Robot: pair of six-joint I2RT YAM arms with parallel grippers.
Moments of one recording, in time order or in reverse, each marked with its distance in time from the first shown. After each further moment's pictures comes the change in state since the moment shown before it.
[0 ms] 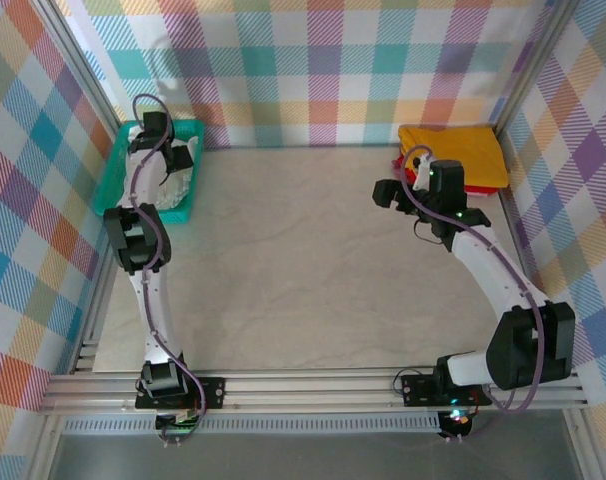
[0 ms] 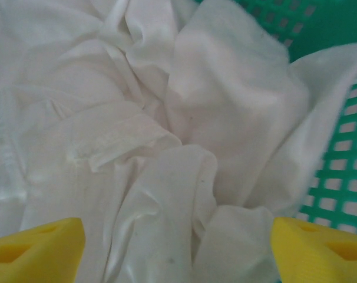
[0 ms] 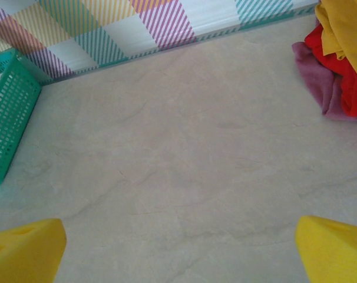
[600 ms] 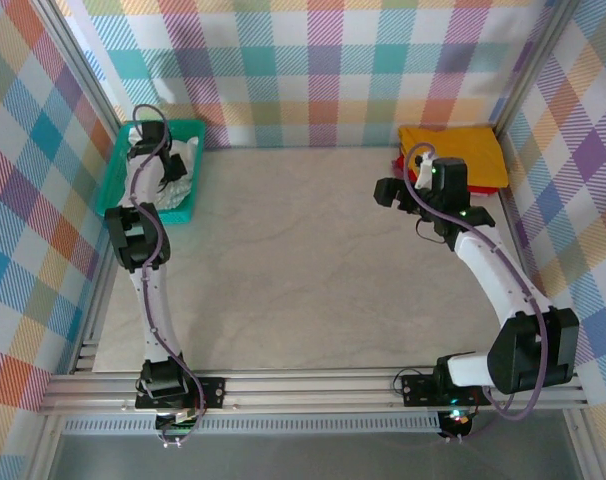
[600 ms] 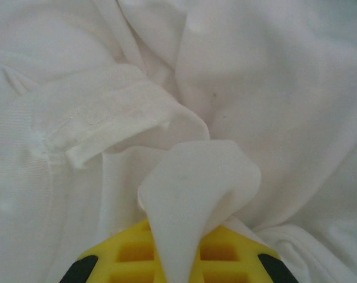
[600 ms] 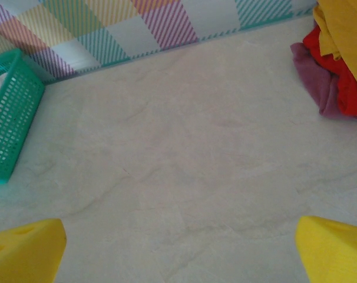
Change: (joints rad) left arm 0.031 0.040 0.013 -0.008 0.072 0.006; right arm 0.000 -0.015 0.040 -0.055 -0.008 0.003
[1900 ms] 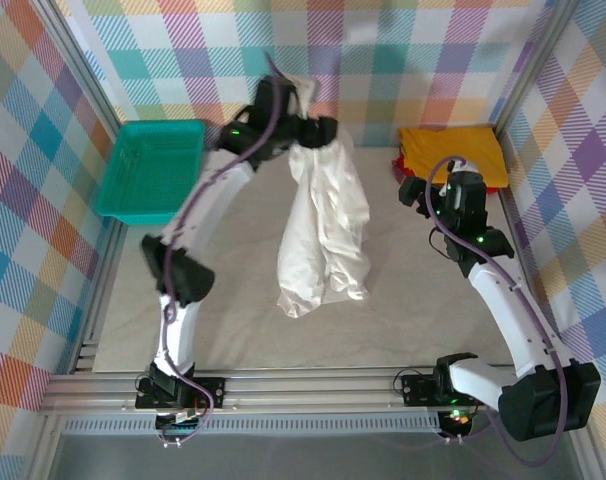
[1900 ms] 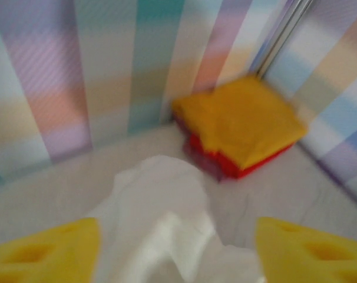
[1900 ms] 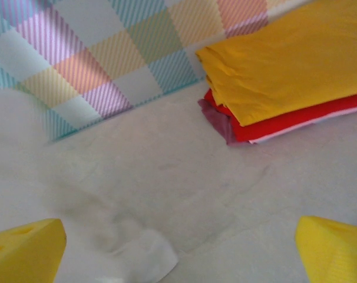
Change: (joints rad) left arm -0.704 -0.327 0.117 0.007 0.229 0.042; right arm 0.021 -0.229 -0.090 -0.034 0.348 0.121
